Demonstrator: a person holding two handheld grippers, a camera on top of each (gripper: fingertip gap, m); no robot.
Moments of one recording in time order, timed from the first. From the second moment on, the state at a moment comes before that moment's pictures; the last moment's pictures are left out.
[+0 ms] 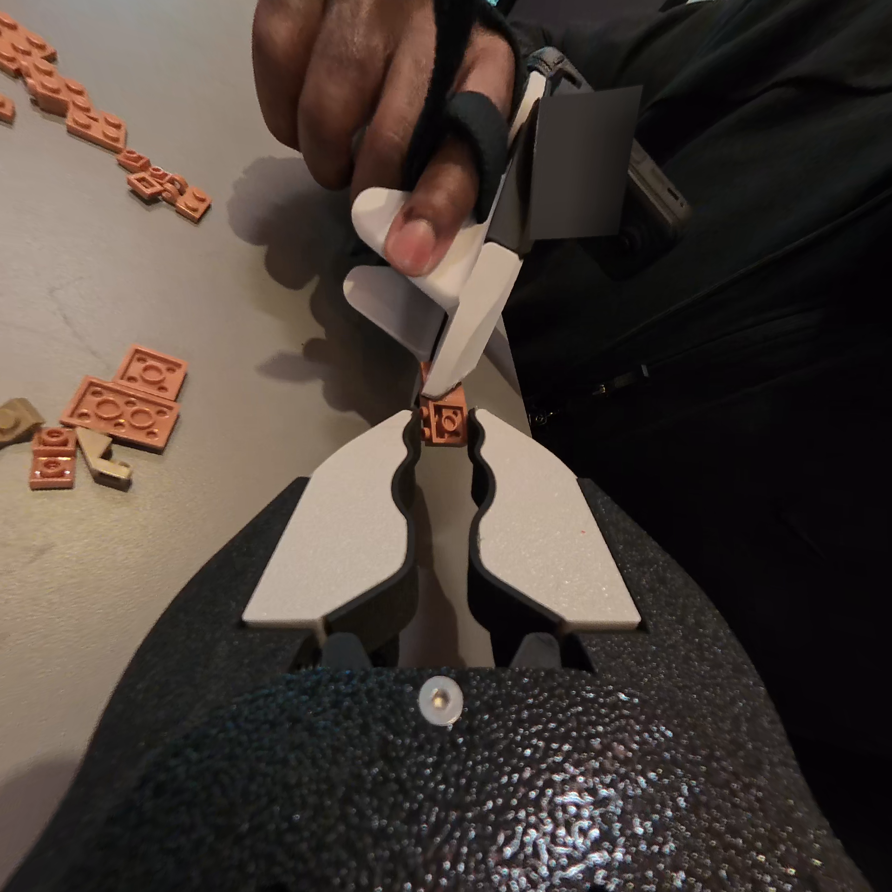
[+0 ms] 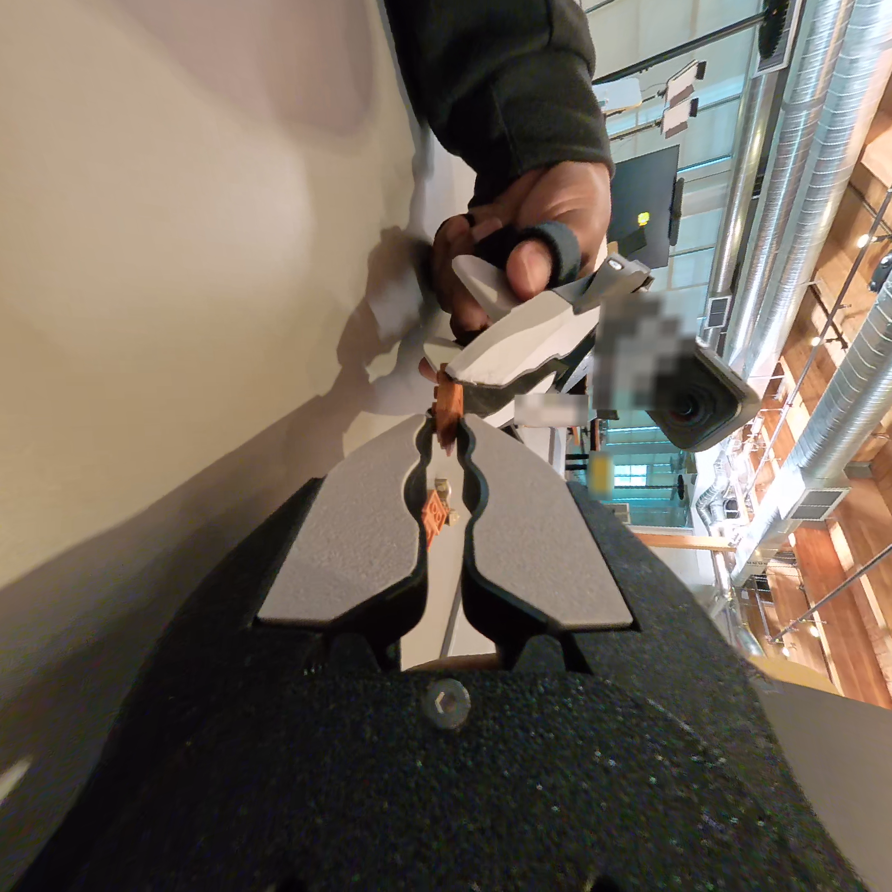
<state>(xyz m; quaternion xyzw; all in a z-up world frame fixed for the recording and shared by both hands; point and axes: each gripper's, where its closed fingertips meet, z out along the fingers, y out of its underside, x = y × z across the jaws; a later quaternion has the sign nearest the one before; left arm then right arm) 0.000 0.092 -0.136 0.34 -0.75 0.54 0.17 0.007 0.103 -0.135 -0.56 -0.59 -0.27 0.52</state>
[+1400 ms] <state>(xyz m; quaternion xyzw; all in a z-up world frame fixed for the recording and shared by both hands) 0.003 0.093 -0.130 0.35 -0.73 0.56 0.17 0.013 0.106 -0.130 -0.55 -0.57 -0.32 0.52</state>
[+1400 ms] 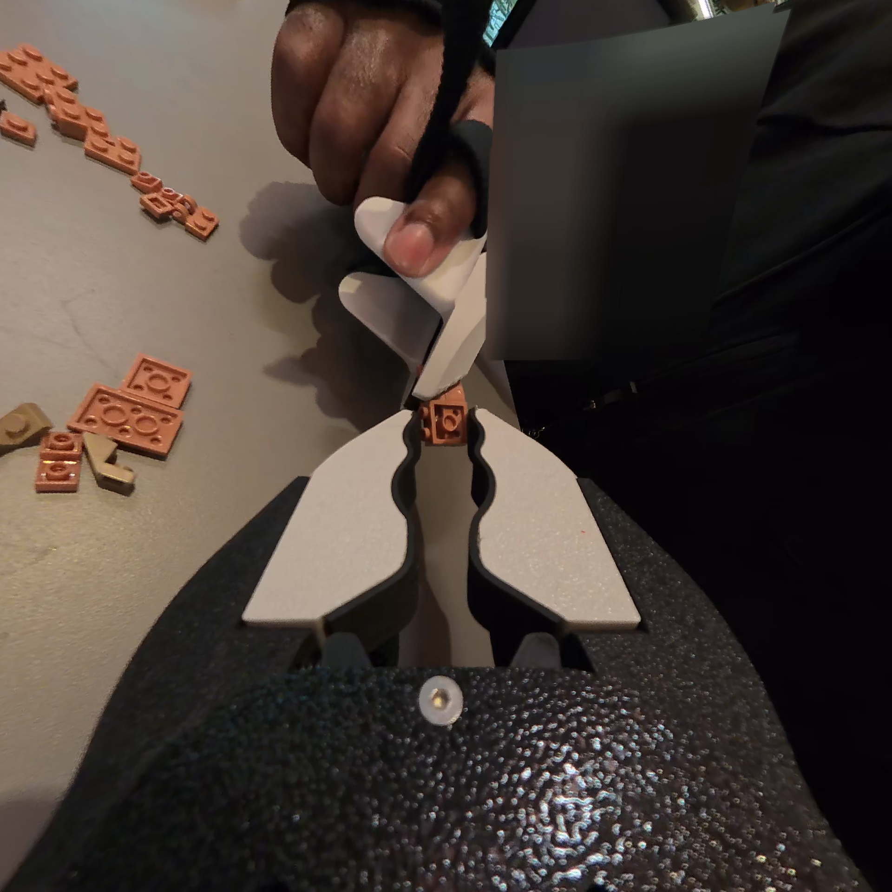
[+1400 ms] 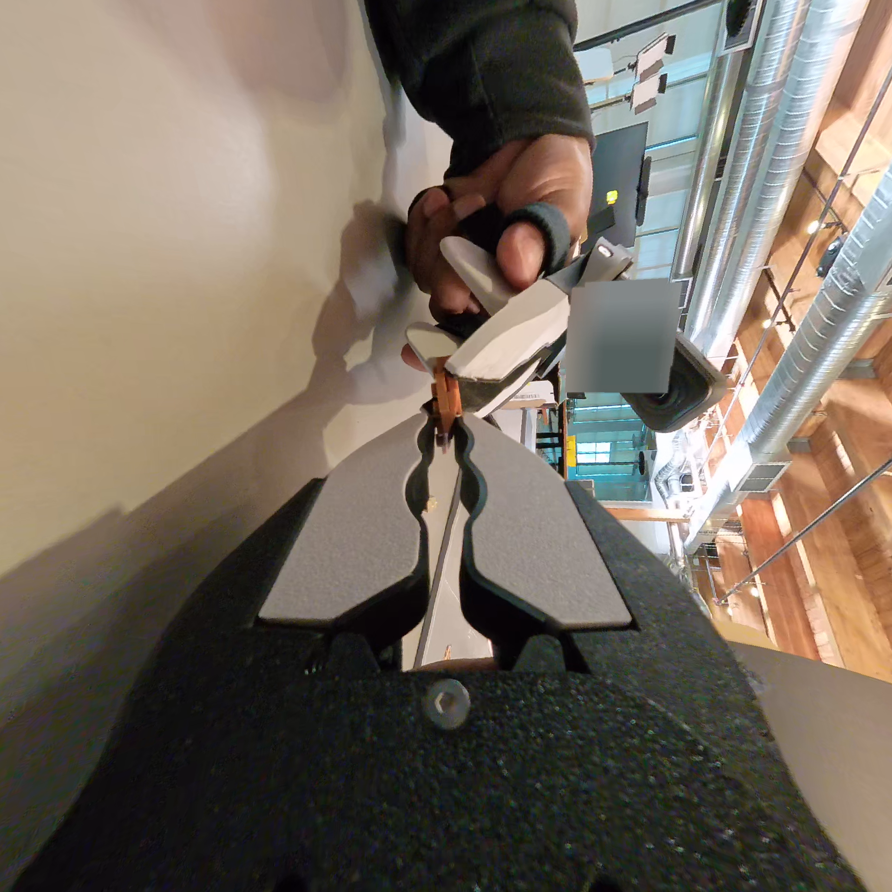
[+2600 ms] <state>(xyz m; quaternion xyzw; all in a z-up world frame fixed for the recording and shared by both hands) 0.003 0.092 -0.130 0.36 -0.73 0.56 0.18 0.017 0.109 -0.125 -0.55 -0.56 -0.33 0.53</state>
